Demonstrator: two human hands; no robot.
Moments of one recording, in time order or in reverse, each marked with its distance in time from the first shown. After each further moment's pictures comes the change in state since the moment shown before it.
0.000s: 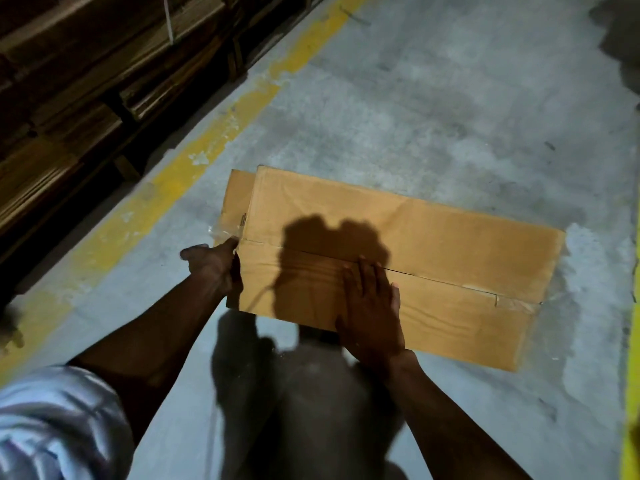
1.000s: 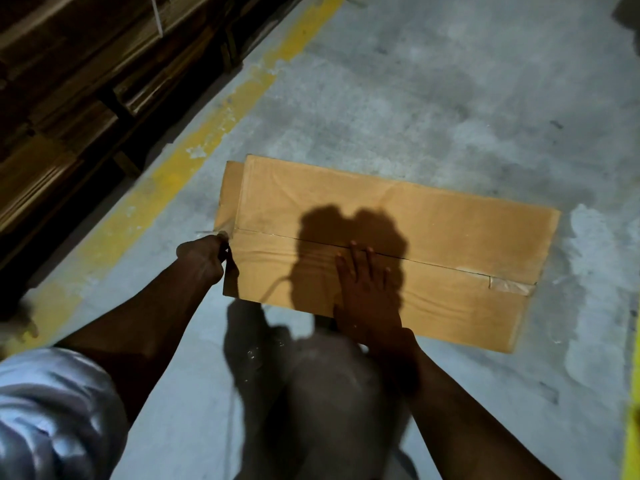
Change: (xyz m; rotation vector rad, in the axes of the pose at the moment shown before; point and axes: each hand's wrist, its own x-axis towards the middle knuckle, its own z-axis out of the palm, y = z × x) left_hand -0.029 0.021 0.006 -0.039 -0.058 -0.238; right_hand 0.003 0.009 -0.010 0.051 -0.148 -0.024
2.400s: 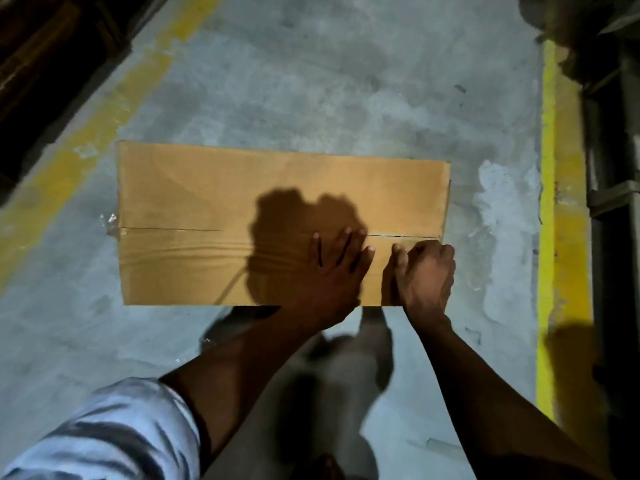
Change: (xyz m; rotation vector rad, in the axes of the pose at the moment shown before) left_hand -0.137 -0.245 0.160 1.565 -0.432 1.970; right_hand -0.068 0.177 -0.033 0.335 0.440 0.845
